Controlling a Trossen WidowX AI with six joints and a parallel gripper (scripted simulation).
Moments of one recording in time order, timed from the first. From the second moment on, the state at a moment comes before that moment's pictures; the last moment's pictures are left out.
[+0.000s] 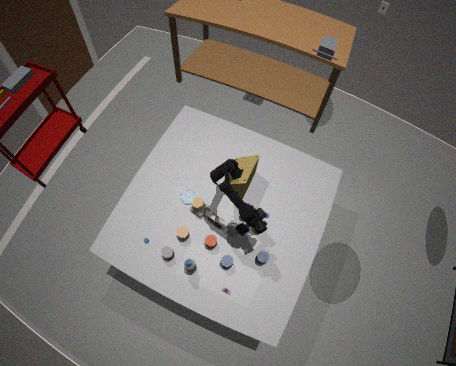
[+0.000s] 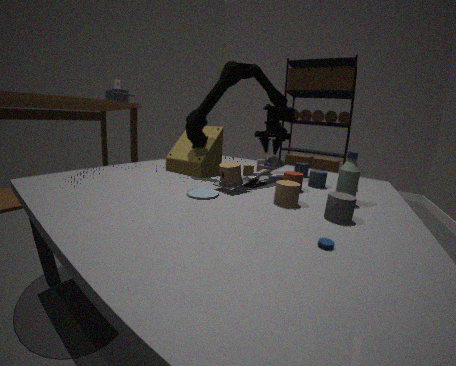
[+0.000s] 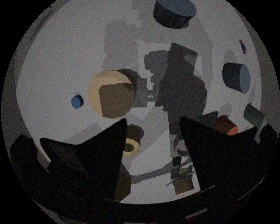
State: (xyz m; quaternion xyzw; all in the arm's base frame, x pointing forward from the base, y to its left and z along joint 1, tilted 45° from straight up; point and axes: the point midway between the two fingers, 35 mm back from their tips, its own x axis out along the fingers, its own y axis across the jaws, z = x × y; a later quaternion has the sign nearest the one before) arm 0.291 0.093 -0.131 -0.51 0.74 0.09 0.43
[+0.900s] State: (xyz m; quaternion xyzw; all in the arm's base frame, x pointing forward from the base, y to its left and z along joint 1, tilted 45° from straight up) arm 0.328 0.030 -0.063 -0.44 0.74 -0.03 0.50
